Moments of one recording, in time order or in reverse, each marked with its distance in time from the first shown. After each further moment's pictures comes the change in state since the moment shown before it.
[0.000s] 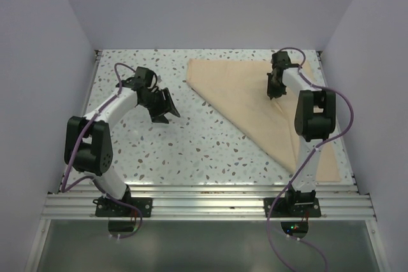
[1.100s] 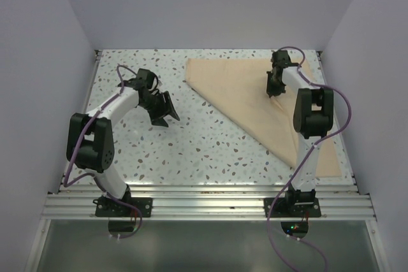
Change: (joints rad) left arm 0.000 0.038 0.005 -0.039 -0.002 0.007; right arm -0.012 0.066 0.062 0.019 -0.029 0.000
